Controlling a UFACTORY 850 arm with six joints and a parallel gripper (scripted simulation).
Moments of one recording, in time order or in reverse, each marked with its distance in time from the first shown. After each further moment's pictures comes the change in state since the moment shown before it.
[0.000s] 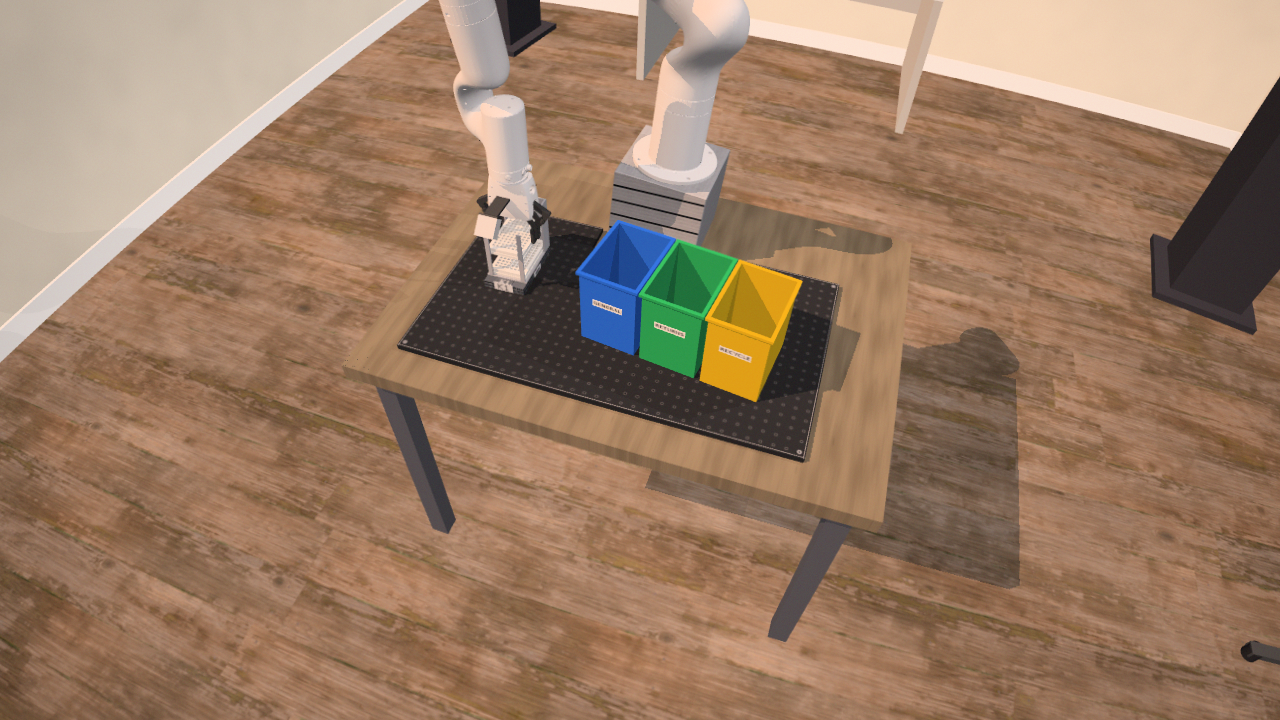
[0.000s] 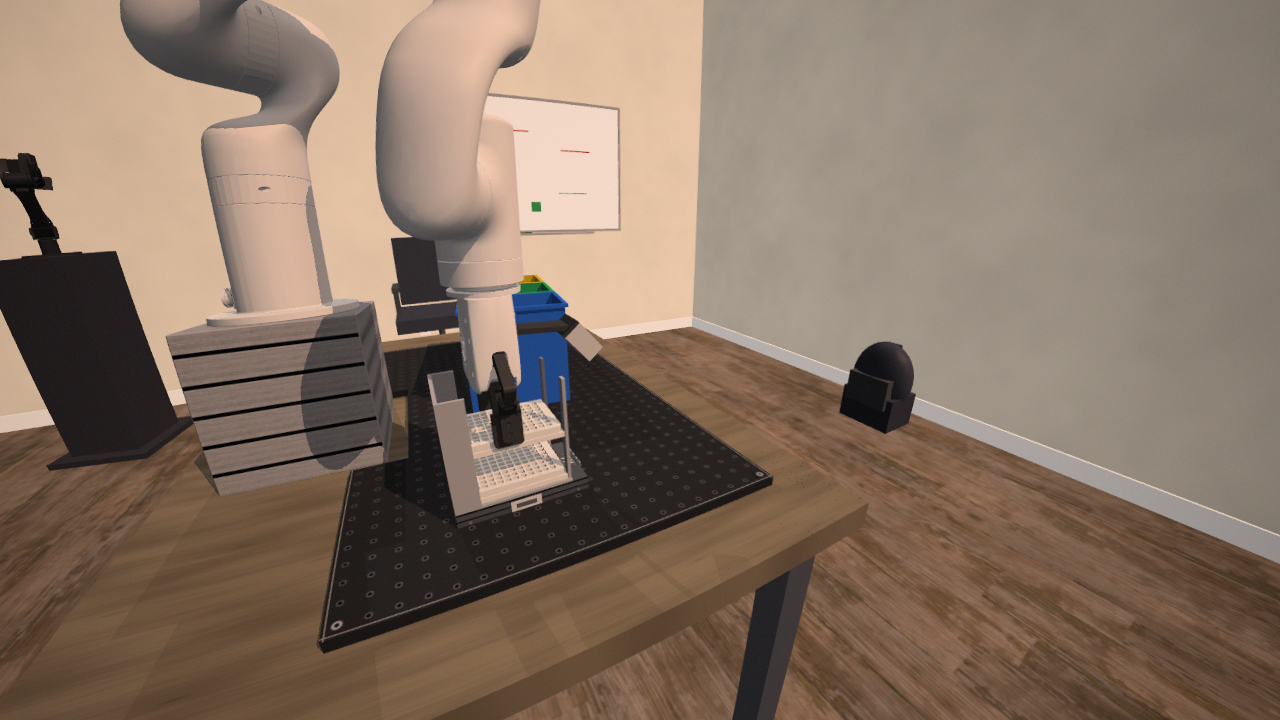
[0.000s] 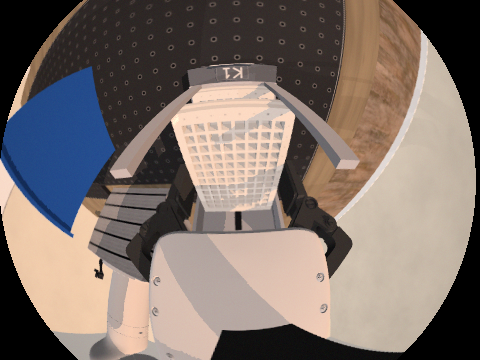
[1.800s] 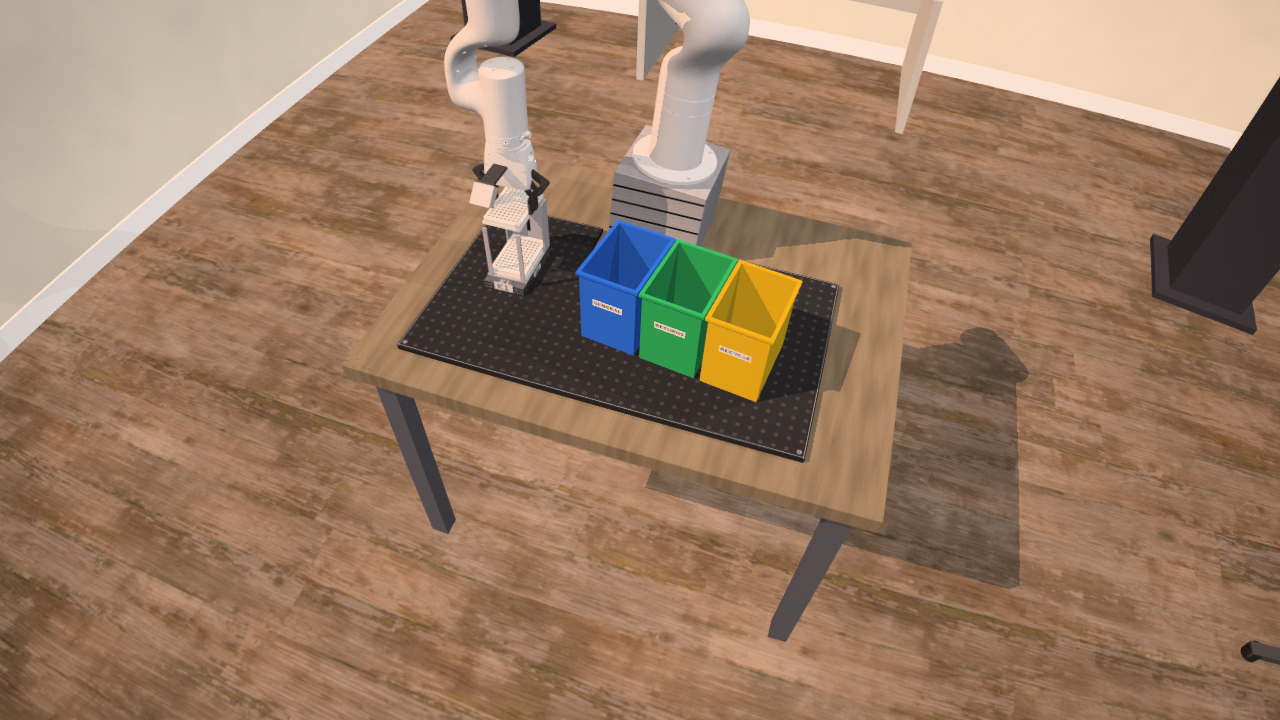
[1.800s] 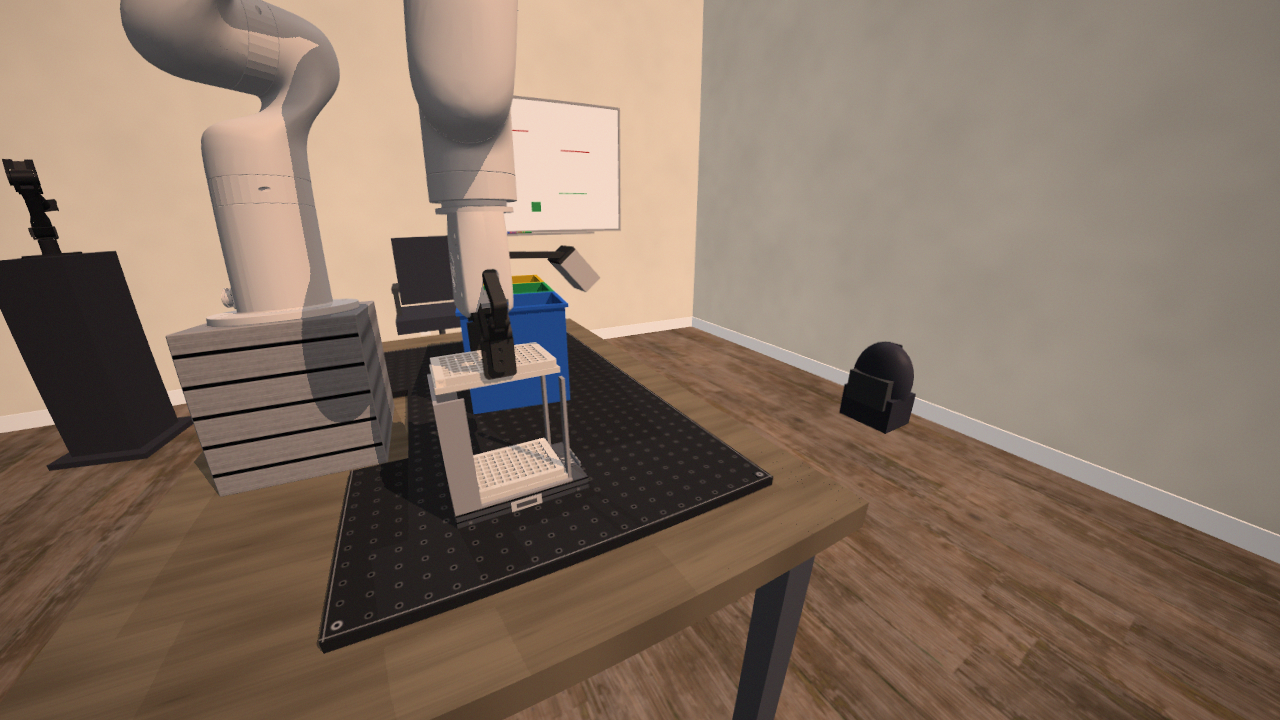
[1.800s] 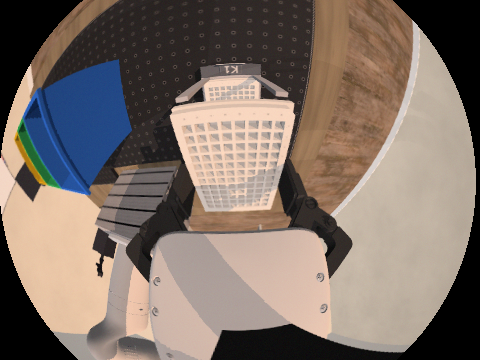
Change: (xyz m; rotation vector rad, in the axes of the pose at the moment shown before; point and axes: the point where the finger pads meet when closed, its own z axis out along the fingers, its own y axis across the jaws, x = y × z) arm 0.000 0.000 -0.079 -0.019 0.000 -0.001
